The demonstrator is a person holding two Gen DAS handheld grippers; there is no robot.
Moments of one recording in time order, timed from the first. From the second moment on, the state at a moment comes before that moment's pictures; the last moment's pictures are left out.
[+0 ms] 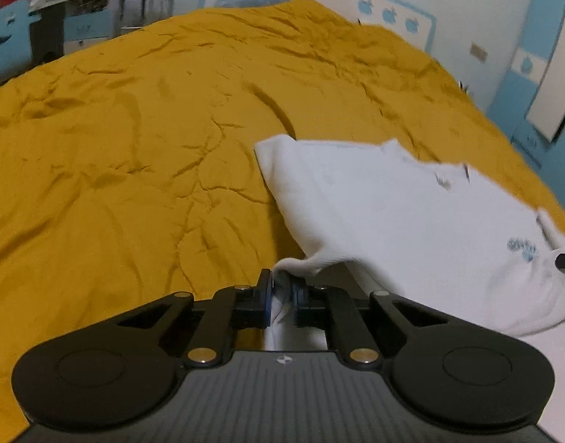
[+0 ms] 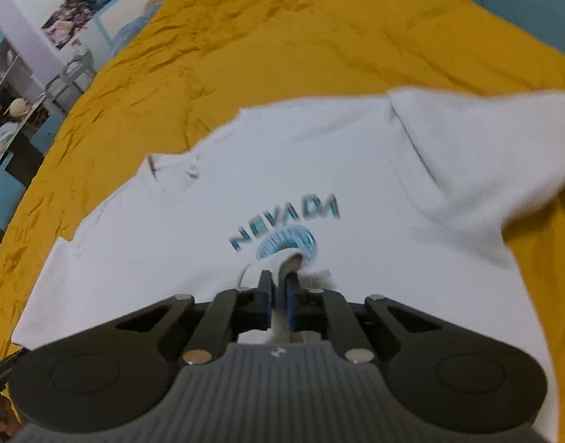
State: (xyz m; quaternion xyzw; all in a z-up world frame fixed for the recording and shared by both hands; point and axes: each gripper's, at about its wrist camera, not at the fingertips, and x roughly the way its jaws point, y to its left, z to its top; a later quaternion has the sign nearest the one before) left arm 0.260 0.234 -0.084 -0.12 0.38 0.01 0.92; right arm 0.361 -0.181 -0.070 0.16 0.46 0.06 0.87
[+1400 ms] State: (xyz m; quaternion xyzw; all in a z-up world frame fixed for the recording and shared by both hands) left arm 0.257 0.263 -0.041 -0.18 0.40 -0.02 0.90; right arm 0.387 -0.265 -0.084 0.19 0.44 0.05 0.88
